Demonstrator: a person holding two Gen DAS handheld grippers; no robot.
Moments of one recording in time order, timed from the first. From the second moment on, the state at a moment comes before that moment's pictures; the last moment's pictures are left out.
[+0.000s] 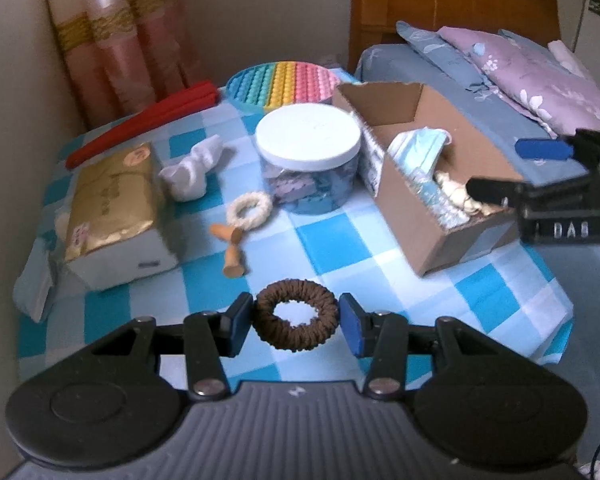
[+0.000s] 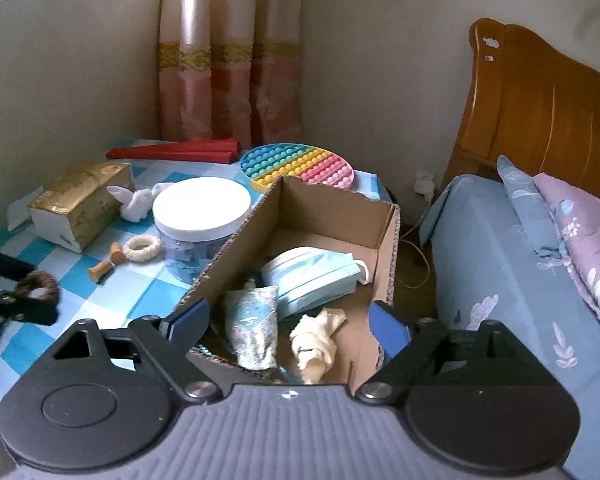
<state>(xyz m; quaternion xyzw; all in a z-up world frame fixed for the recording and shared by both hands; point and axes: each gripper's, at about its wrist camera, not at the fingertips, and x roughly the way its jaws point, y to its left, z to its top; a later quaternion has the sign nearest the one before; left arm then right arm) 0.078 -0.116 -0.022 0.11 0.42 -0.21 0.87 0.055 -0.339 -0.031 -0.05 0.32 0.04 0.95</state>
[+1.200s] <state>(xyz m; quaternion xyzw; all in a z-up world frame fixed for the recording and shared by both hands) 0.217 -0.267 0.007 0.13 0.38 -0.29 0.87 0.042 -0.337 -0.025 -0.03 0.32 0.08 0.94</state>
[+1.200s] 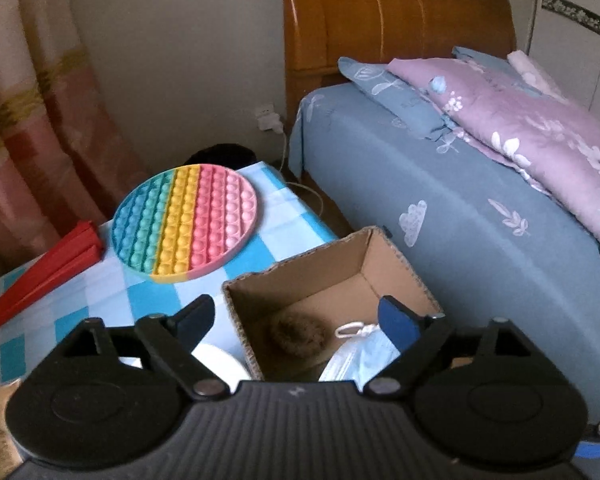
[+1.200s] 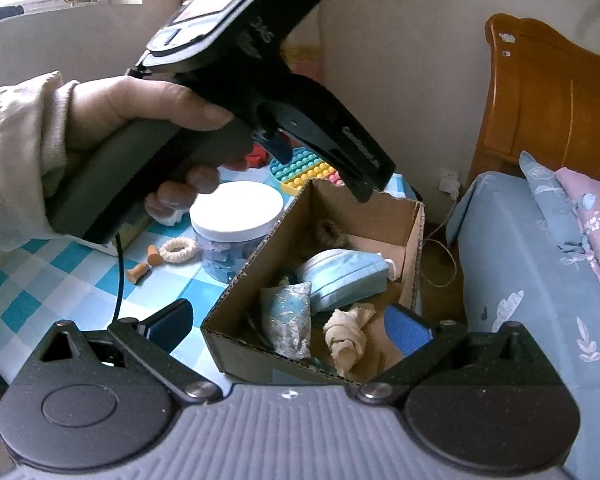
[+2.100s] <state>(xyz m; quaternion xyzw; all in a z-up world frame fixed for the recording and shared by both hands) 0.088 -0.128 0.035 0.14 0.31 -0.18 0.92 0.012 -0.291 -0.008 -0.04 0.32 0.09 0.94</state>
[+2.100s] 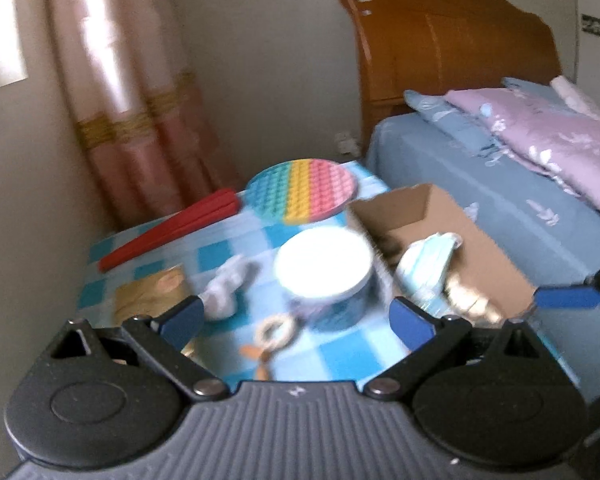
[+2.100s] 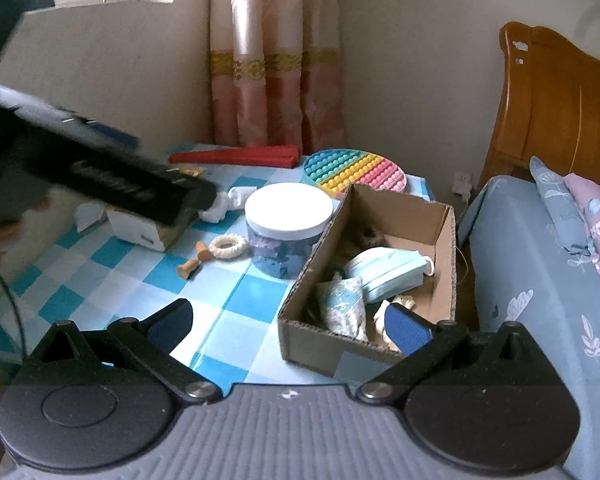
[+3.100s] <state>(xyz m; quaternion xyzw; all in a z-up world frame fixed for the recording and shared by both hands) 0.071 0.030 -0.038 0.07 0.37 -0.04 0.93 0.065 -0.175 -0.028 -0.09 0.36 0.18 0.91</state>
